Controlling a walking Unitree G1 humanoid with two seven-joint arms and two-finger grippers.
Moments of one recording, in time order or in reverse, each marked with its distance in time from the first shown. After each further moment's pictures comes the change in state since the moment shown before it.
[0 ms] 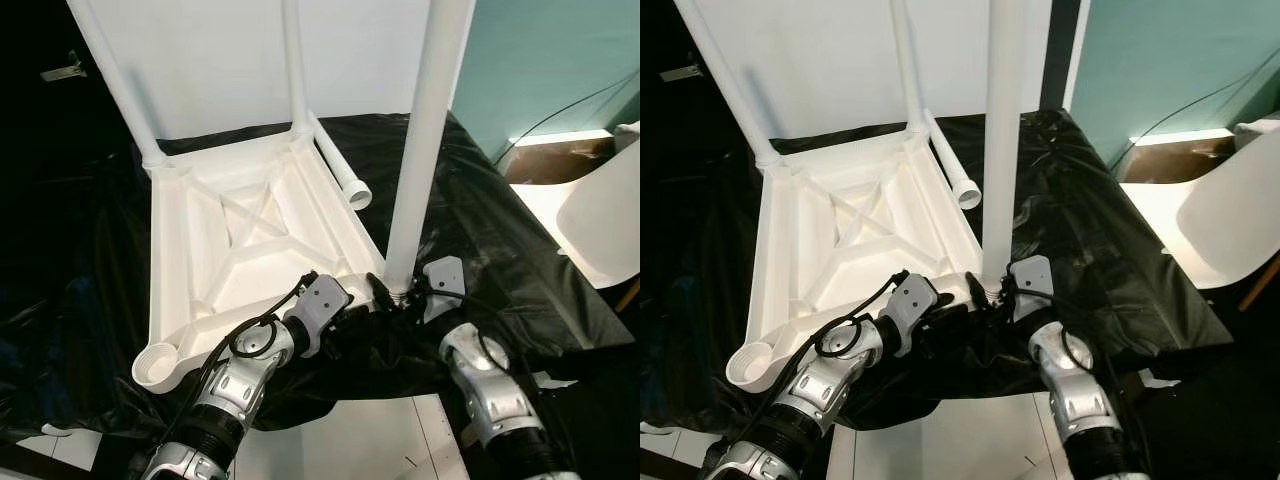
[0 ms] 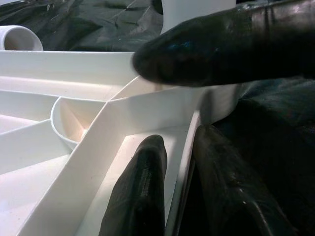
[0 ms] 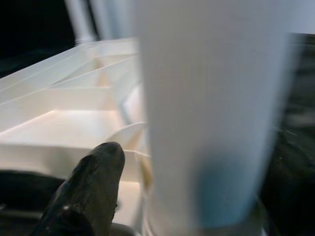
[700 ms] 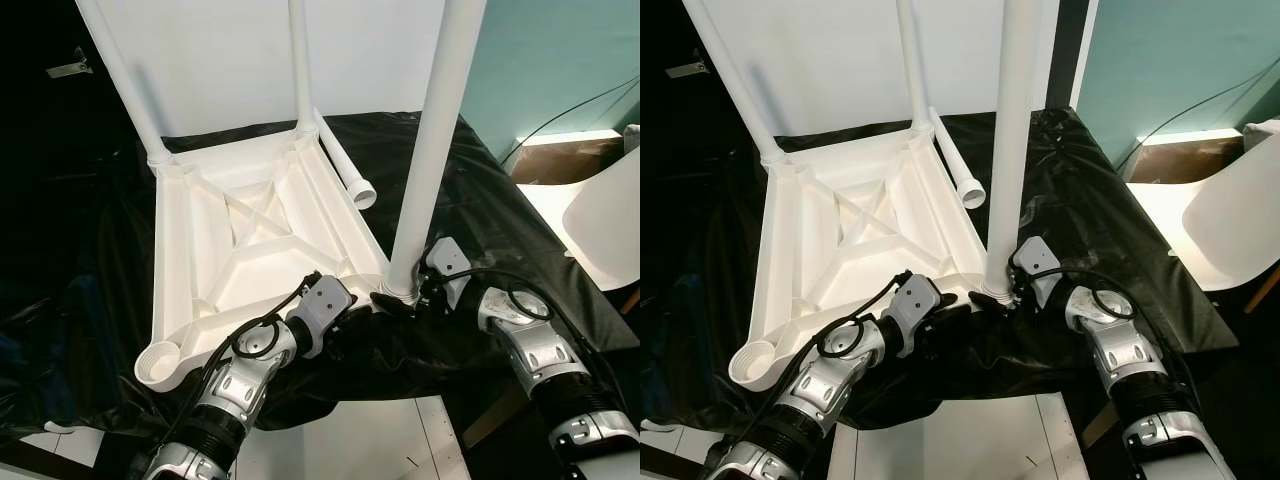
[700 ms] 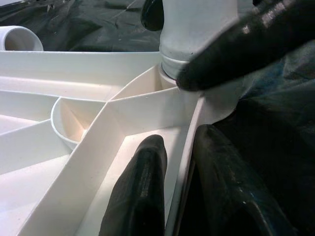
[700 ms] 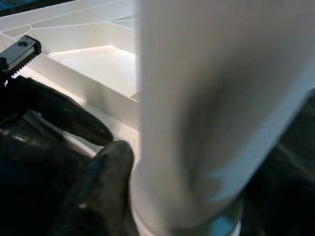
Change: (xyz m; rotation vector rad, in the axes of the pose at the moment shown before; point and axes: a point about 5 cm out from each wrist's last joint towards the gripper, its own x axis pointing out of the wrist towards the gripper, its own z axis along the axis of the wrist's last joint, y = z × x) left arm 0.000 -0.001 0.000 0.002 -0.001 -0.002; right arm 0.007 -0.033 0.007 -0.192 0.139 0.442
